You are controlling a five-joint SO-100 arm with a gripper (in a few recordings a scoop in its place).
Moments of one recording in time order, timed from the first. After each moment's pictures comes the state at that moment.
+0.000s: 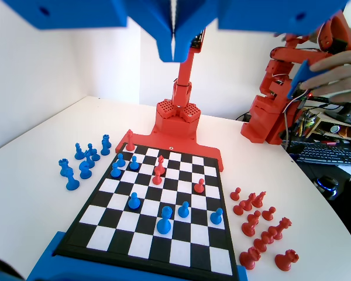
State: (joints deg) arm 1.4 173.8 124.5 91.1 -101.2
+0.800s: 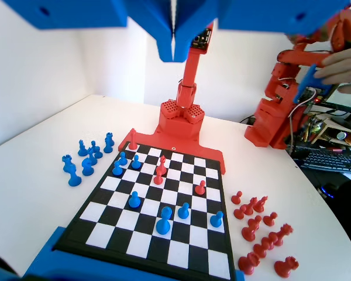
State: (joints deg) arm 0.4 173.4 124.5 91.1 -103.0
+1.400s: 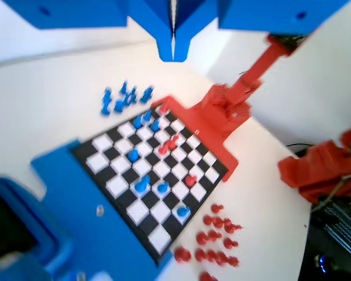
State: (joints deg) arm -2.6 146.2 106.8 99.6 -137.3
